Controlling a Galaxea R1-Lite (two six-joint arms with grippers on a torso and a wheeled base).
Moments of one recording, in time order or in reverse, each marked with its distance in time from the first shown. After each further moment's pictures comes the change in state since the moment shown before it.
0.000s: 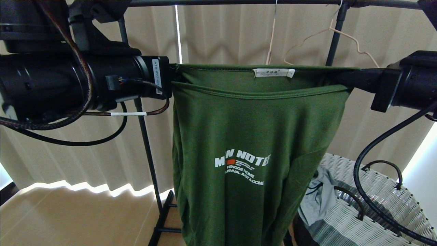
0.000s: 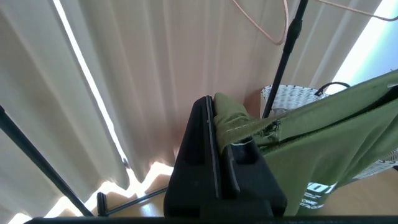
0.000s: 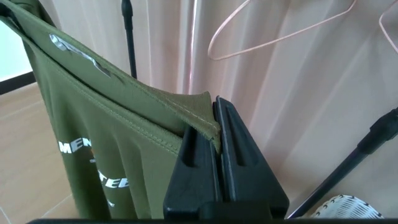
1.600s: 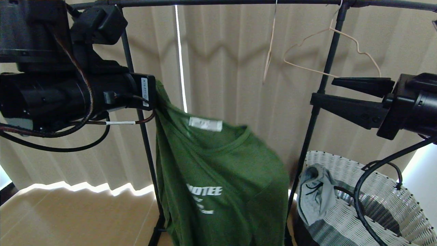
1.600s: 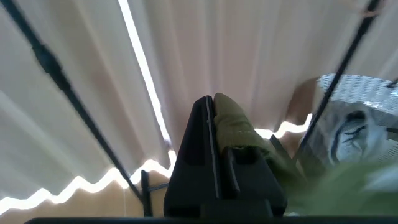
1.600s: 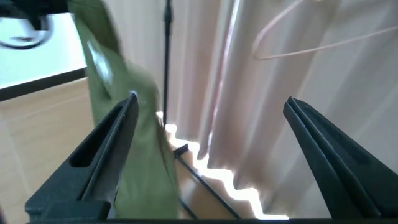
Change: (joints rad) left arm 0.087 0.000 0.072 -0.011 0.096 0.072; right arm 0.023 -0.058 0.204 -0.209 0.149 0.002
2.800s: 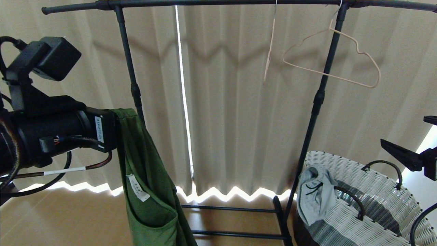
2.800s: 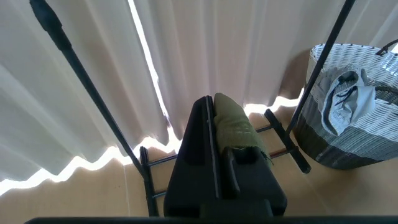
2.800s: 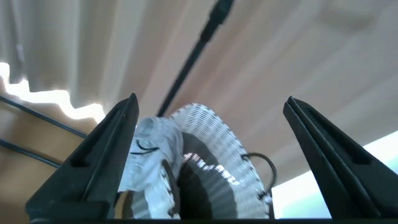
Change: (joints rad) left arm 0.056 -0.227 0.281 0.001 -0.104 0.004; right arm -0.469 -0.172 0.327 -0.009 -0.229 -0.449
